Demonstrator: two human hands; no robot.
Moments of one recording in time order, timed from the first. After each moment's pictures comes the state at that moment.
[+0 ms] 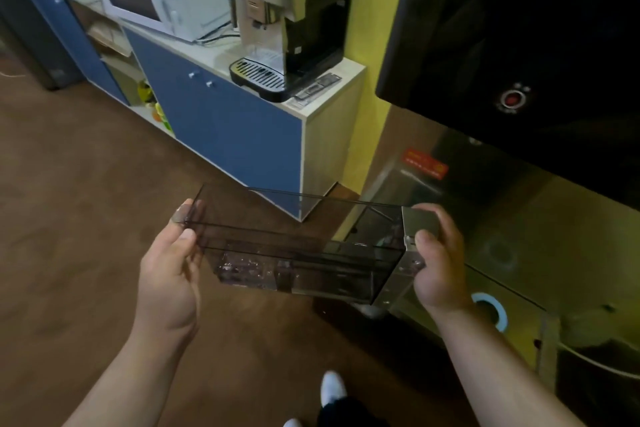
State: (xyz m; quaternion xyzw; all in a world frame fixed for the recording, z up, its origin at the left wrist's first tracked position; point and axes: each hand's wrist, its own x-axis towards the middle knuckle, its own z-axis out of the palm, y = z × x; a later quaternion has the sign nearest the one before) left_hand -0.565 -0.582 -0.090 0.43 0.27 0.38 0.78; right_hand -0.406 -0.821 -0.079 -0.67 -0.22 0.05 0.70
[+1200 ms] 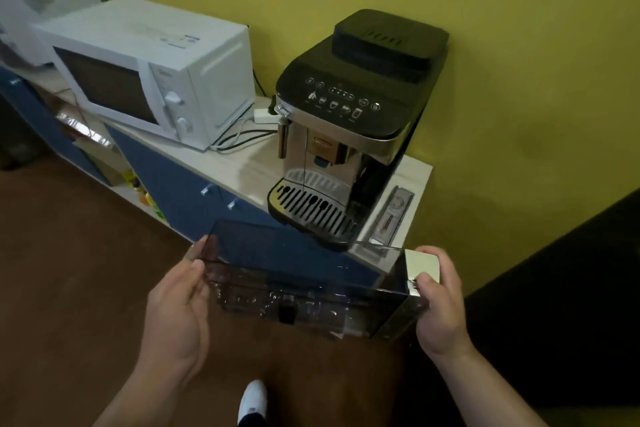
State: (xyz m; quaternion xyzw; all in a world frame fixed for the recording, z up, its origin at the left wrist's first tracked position) left_hand -0.265 -0.171 -0.097 0.44 0.32 0.30 0.78; right_hand -0.131 -0.425 -0.101 -0.66 -0.12 0.06 0.73
